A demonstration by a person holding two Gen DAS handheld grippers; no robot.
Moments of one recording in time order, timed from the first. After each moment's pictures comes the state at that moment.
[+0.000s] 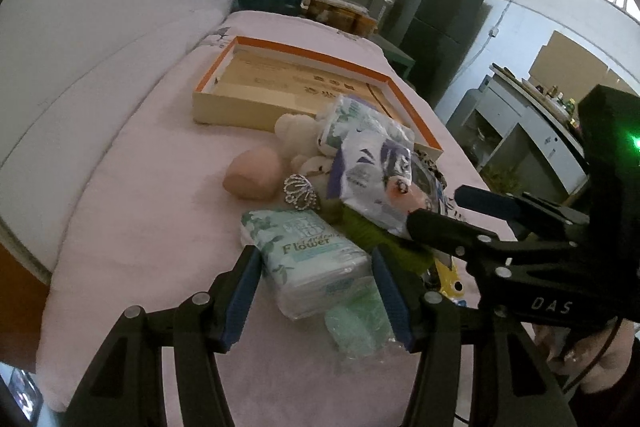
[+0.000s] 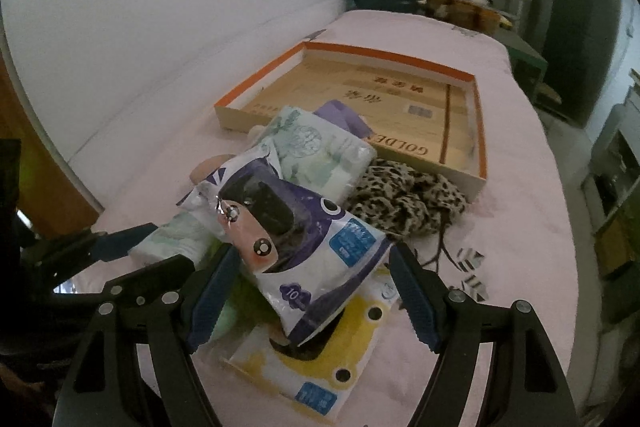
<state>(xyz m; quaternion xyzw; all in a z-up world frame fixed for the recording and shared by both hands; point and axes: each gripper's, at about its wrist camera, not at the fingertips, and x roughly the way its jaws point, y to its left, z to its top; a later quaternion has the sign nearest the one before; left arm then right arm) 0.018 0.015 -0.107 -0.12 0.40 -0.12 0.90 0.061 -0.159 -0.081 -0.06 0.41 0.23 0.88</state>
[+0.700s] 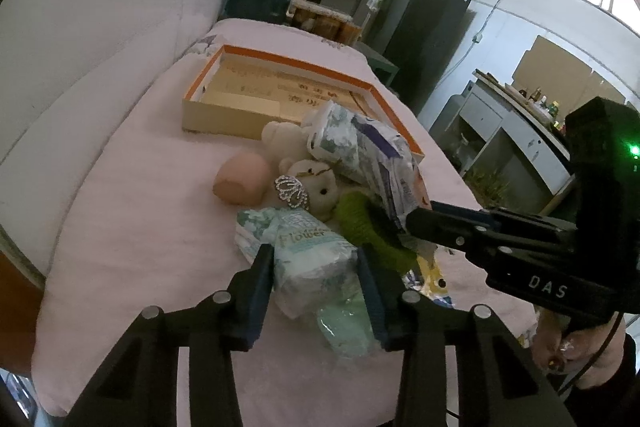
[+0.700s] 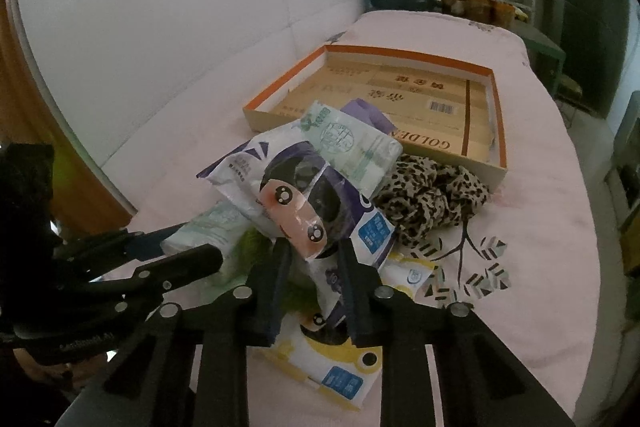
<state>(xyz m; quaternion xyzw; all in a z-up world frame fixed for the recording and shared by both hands) 0.009 0.017 -0.102 -0.13 0.38 -0.14 0.91 0.046 -0.166 -0.074 -0.01 0.41 0.26 0.87</state>
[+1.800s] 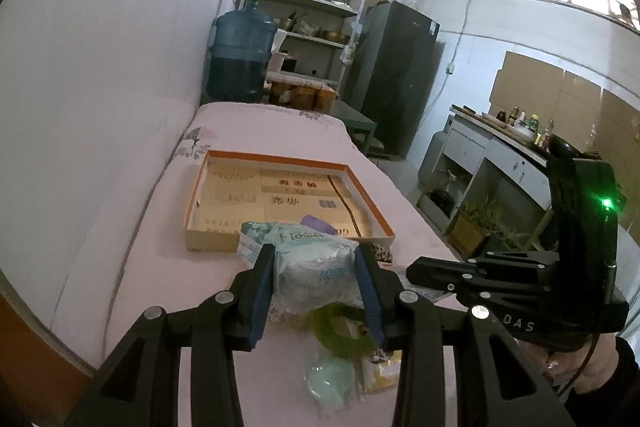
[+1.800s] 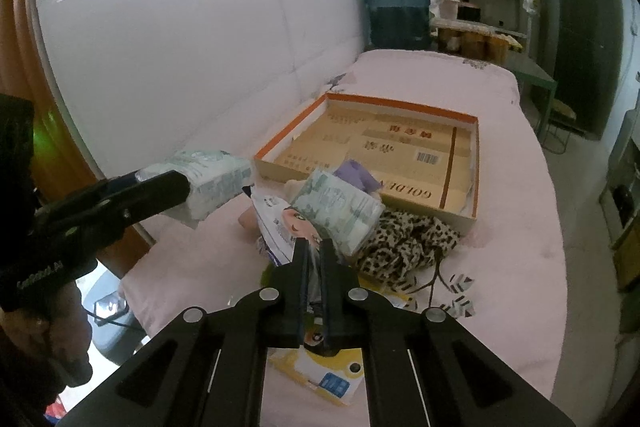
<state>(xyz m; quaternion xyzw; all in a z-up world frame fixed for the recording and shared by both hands) 0.007 0.017 -0.015 -0.08 0.27 -0.16 0.95 0.034 -0.180 -0.019 -0.01 0.36 0.27 0.89</state>
